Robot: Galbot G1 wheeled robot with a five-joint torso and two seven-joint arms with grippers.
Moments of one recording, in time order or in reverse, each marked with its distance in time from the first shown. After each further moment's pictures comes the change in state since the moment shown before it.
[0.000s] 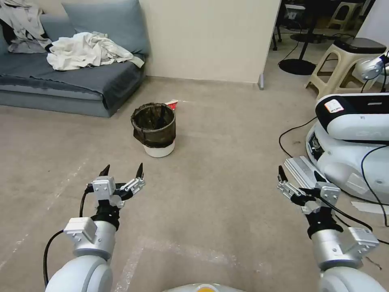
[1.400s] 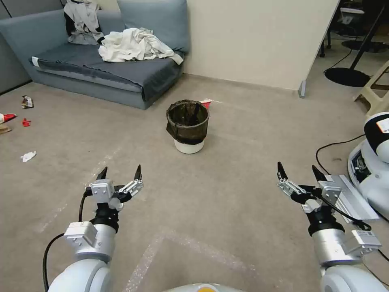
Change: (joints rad) left arm 0.015 -0.028 -0.005 0.004 0.038 -0.034 0.001; right arm 0.014 -0.038 0.029 -0.059 0.040 0.112 -0.070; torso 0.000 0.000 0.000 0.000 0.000
